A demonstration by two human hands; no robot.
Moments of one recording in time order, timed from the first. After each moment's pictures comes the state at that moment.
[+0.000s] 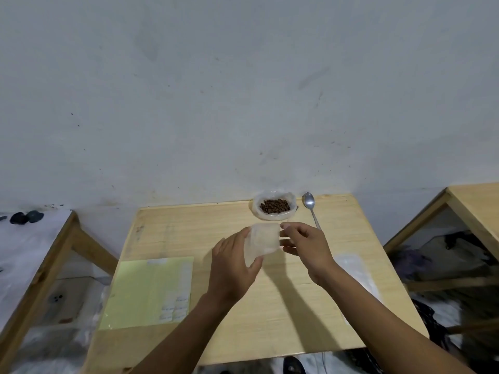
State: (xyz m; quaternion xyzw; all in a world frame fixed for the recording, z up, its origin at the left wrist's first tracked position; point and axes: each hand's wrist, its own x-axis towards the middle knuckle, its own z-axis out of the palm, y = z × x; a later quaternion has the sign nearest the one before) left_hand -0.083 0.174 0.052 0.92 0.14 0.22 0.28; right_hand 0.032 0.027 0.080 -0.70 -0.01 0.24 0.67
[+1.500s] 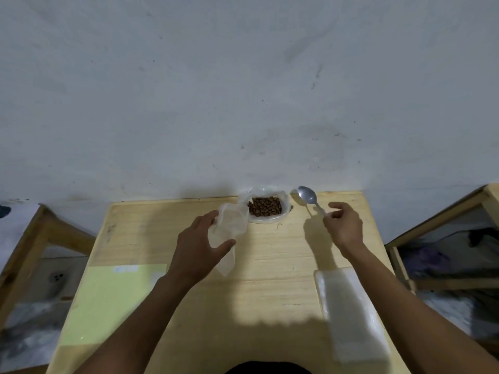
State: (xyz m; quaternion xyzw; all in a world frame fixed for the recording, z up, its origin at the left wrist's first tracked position) left_hand -0.001 0.217 0.052 0.91 0.25 0.09 0.31; right_hand 0.216 -0.026 -0.006 -0.88 0.03 0.13 0.46
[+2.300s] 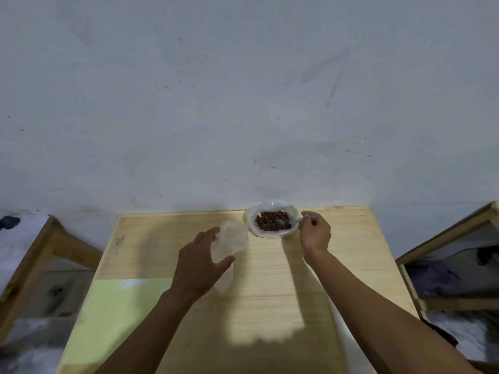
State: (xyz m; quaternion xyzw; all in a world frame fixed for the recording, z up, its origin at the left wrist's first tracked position) left_hand -0.011 0.241 0.028 0.93 0.26 0.09 0.26; right_hand 0.190 0.068 -0.028 -0.78 0.12 0.10 0.60
